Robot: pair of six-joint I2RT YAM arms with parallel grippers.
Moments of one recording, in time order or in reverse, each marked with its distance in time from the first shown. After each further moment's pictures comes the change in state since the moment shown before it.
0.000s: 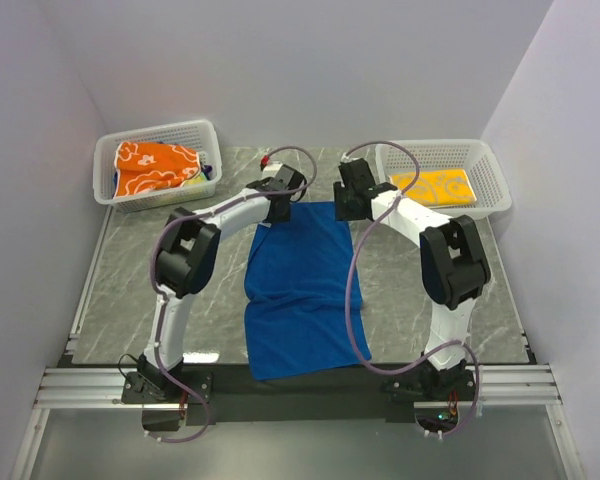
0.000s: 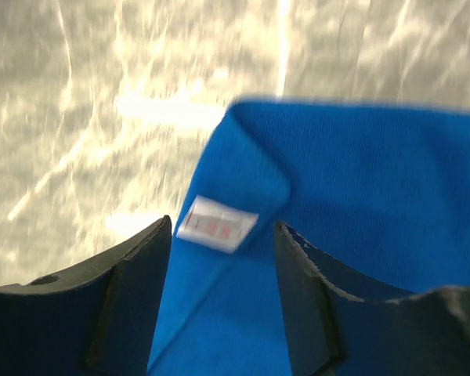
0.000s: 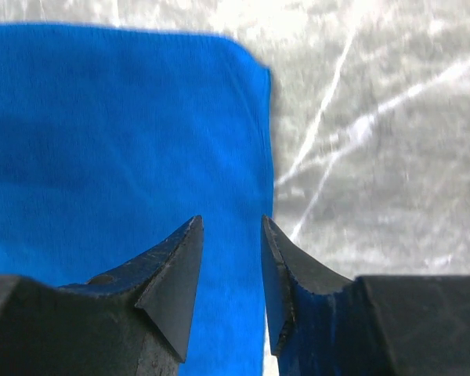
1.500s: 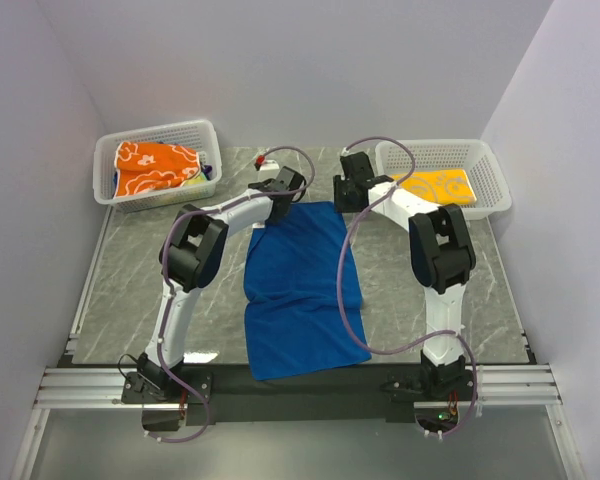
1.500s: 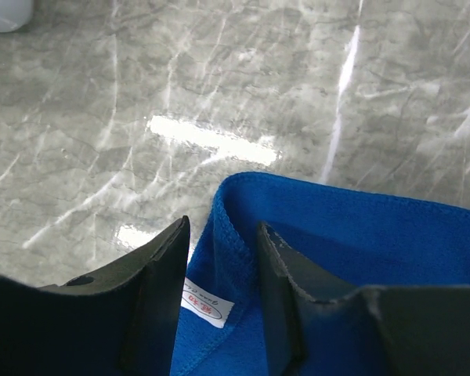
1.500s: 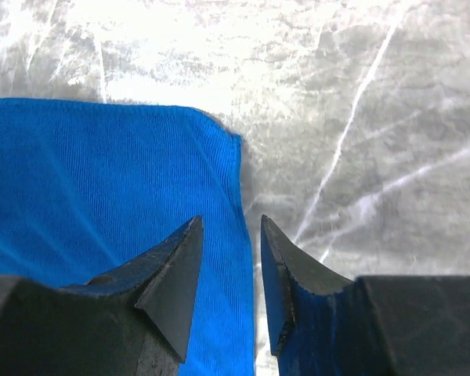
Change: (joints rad) left arm 0.015 0.122 0.076 0.047 -0.187 -0.050; right arm -0.057 0.170 0.153 0.026 -0.064 -0.016
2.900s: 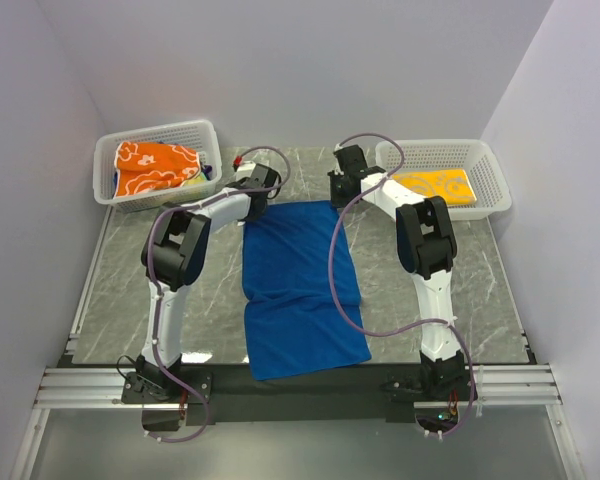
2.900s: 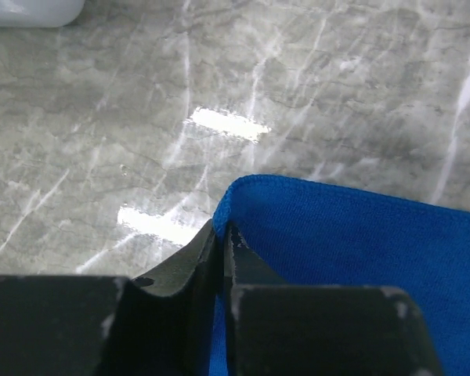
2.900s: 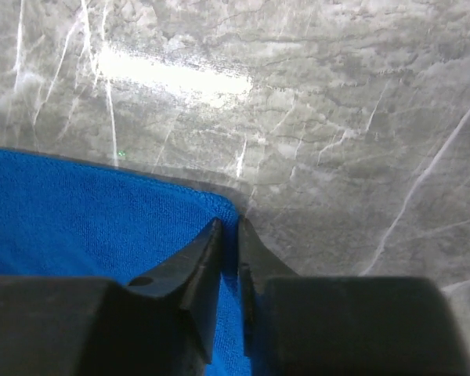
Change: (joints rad) left arm 0.122 -0.076 -0.134 0.064 0.119 0.057; right arm -0.022 0.218 0.262 -0.086 -0.110 -0.012
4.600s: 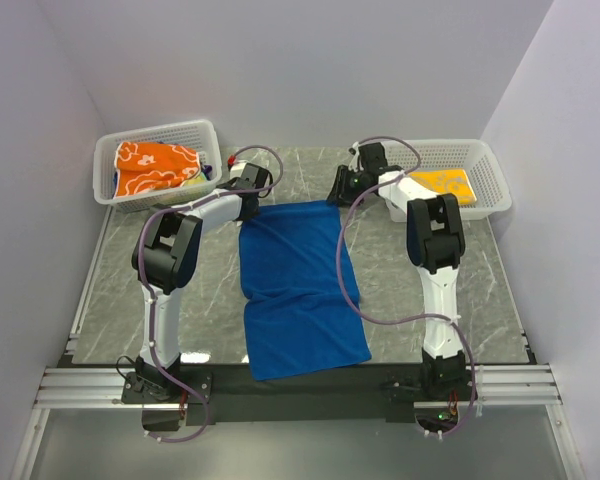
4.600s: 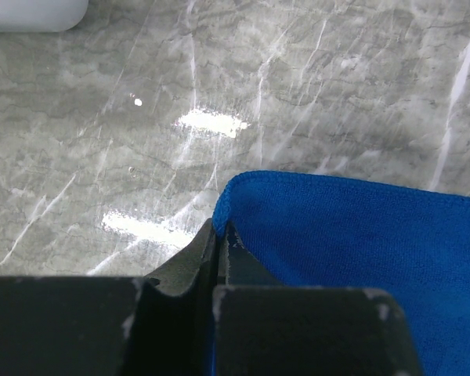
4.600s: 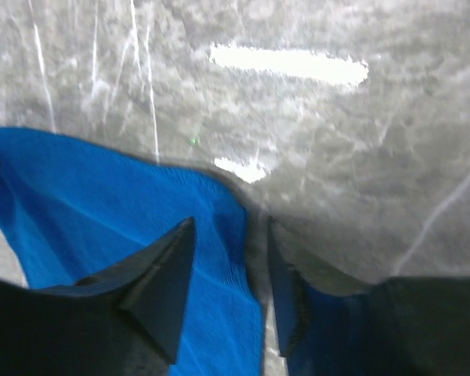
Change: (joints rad) left arm 0.034 -0.066 -0.081 0.069 0.092 0.040; right arm -0.112 0.023 -0.014 0.064 -0.361 0.123
